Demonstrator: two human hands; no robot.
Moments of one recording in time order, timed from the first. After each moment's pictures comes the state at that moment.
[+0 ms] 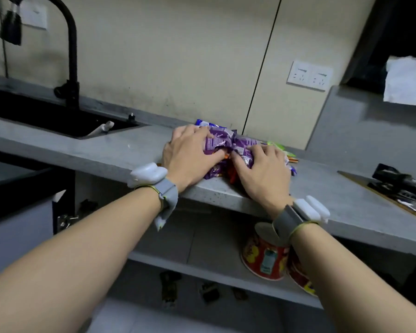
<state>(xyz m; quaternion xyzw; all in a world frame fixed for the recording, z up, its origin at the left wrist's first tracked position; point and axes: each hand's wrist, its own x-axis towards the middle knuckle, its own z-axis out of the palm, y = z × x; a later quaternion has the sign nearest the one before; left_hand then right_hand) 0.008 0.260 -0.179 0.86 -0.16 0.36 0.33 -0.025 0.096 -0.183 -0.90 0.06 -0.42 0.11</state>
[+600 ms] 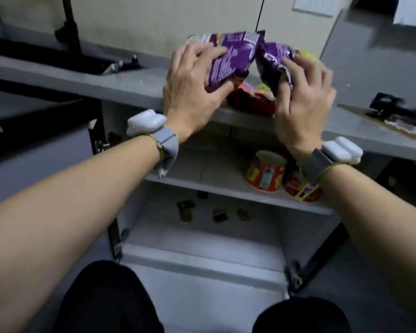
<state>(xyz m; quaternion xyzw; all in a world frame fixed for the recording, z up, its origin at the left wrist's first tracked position) -0.111 0.289 -0.201 0.77 -0.24 0.48 0.35 -0.152 0.091 -0.197 -0.81 0.00 -0.57 0.10</state>
